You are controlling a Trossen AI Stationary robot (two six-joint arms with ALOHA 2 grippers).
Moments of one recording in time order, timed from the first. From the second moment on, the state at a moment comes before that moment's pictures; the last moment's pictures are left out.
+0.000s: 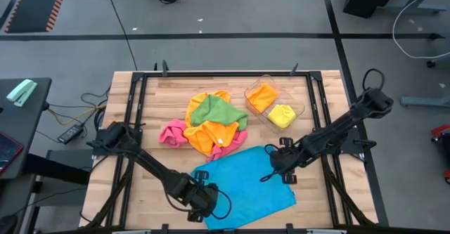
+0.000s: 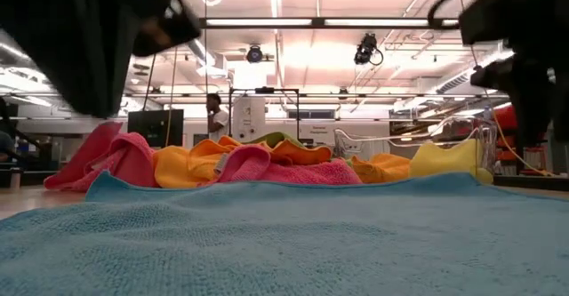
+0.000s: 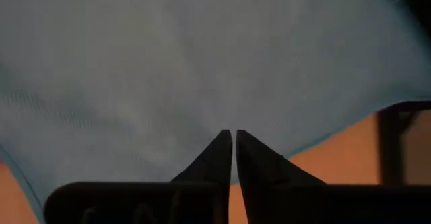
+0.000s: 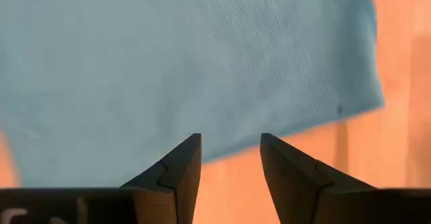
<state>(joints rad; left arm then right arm) -0.64 1.97 1.47 -0.69 -0.13 -0.49 0.53 1.41 0.83 -0.75 0.12 0.58</state>
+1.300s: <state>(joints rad) -0.74 2.06 1.42 -0.66 -0.20 0.12 0.62 1.36 0.83 -0.43 0.24 0.82</state>
